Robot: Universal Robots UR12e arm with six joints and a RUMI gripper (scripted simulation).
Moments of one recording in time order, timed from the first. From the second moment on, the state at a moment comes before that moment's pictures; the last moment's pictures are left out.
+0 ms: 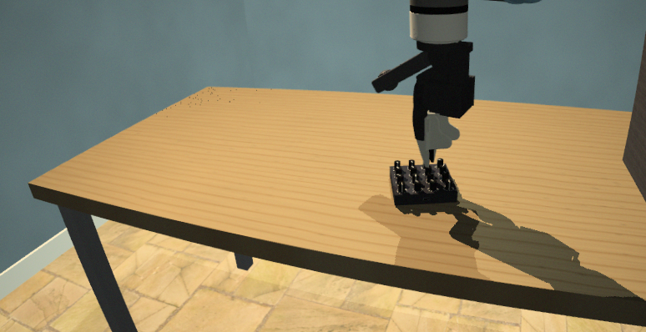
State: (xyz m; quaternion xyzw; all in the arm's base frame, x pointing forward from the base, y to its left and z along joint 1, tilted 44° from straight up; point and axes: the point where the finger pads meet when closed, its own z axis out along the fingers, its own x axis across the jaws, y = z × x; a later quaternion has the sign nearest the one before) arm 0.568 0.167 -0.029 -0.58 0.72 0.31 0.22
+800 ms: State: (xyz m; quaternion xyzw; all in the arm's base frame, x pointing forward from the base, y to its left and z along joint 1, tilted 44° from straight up) arm 0.573 0.166 -0.030 -0.58 0.72 0.31 0.22
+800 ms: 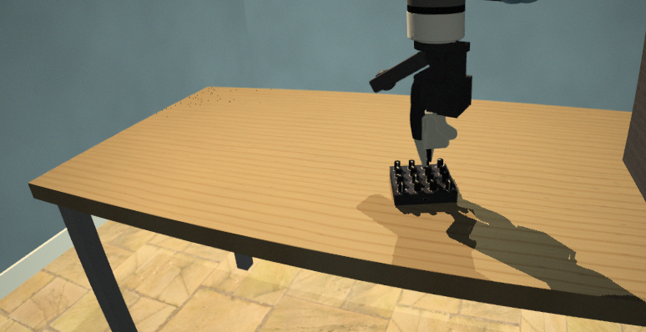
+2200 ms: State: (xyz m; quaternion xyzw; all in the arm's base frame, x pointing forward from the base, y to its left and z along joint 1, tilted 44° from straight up) arm 0.573 0.168 -0.032 -0.58 0.72 0.31 0.22
